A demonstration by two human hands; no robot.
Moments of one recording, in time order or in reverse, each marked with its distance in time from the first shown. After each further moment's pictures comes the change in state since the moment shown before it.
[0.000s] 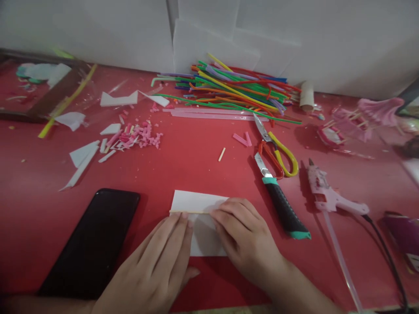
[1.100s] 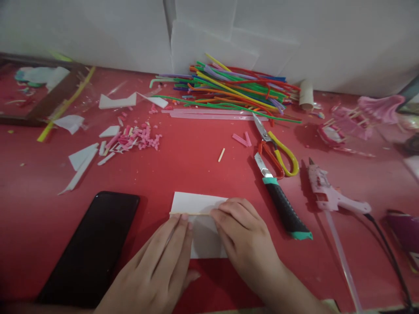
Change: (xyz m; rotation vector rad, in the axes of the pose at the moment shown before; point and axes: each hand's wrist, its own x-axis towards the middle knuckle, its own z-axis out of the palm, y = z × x) left_hand 0.002 0.000 0.002 0.013 0.031 -0.004; right_hand 0.001 -0.007 0.002 -0.011 -0.009 0.088
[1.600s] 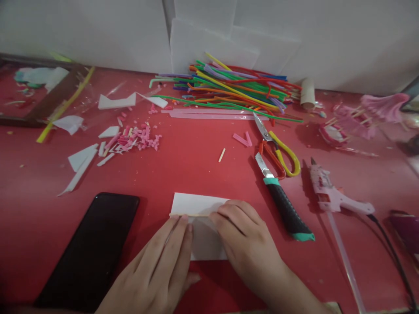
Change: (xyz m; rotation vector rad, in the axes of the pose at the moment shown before) left_hand -0.004 0.001 0.001 0.020 -0.005 -0.001; right_hand 0.001 0.000 -0.002 -0.072 -0.020 -0.128
